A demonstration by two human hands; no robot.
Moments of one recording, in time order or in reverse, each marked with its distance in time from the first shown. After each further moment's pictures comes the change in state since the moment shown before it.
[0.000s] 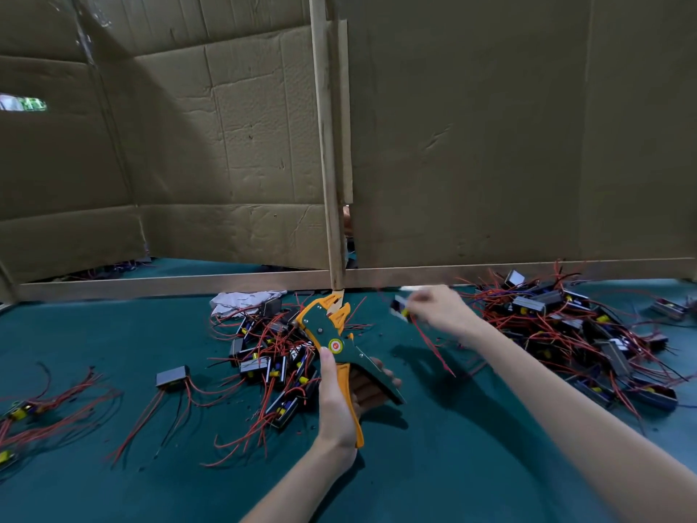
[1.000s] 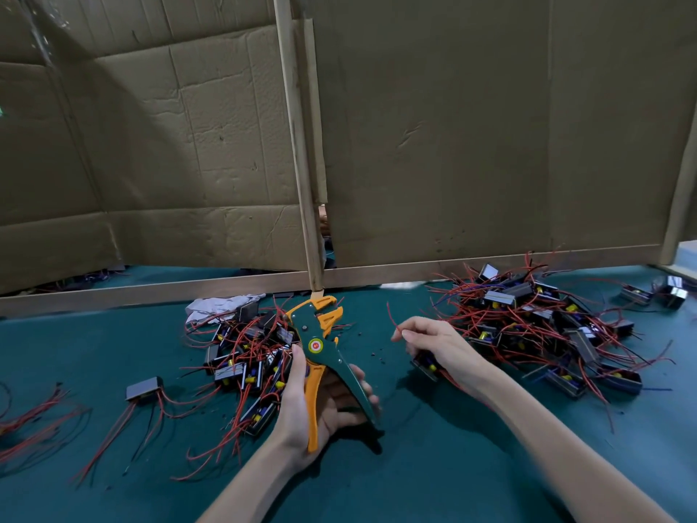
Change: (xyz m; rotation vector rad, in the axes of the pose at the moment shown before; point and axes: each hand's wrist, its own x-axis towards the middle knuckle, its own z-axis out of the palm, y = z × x) left_hand 0.006 0.013 -0.018 -0.136 -0.305 -0.235; right_hand -0.063 0.032 0.001 0.497 -0.161 -0.067
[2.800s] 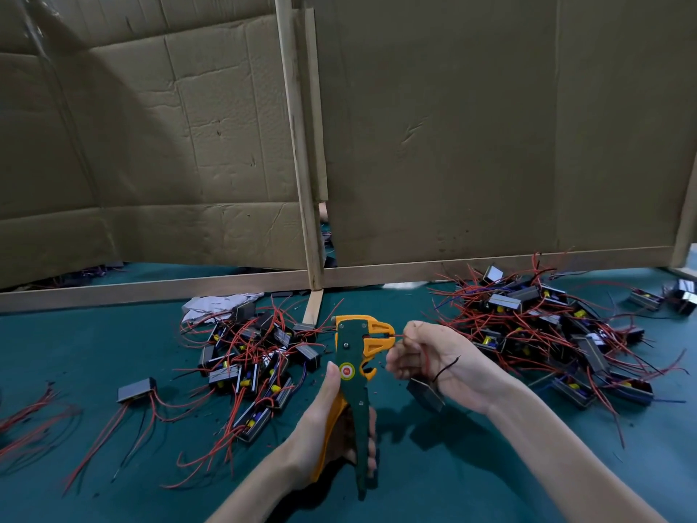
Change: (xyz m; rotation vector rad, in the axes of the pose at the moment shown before) left_hand -0.005 0.013 0.045 0.227 0.063 -0.005; right_hand -0.011 -0.015 0.005 0.624 -0.219 0.108
